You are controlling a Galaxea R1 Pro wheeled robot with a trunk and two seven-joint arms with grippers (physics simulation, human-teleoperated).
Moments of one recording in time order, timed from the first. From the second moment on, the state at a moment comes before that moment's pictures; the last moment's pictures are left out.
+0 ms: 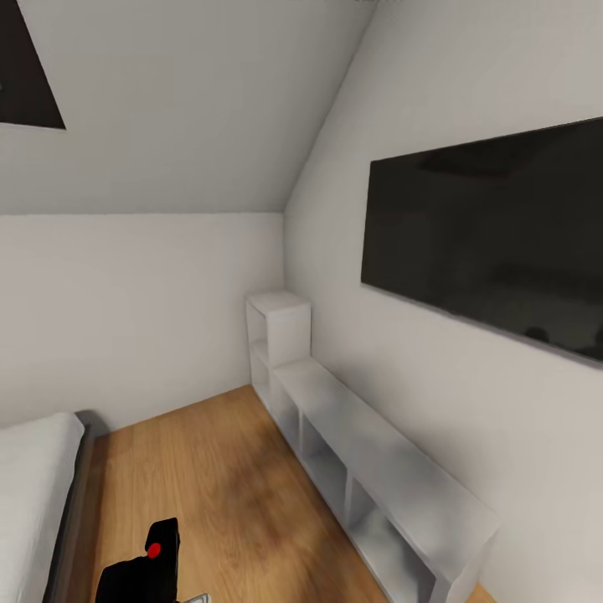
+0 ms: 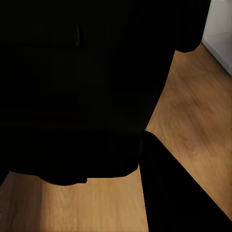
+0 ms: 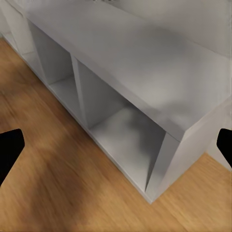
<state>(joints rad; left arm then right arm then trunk) -0.38 0.21 -1.73 -0.78 1.29 -0.73 1.08 0.13 0.05 0.00 -0.78 0.00 -0.52 -0.14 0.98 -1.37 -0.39</state>
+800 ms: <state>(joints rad) -0.38 0.21 -1.73 -0.77 1.29 -0.73 1.08 0.13 0.05 0.00 -0.78 0.00 -0.52 -0.14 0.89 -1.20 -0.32</state>
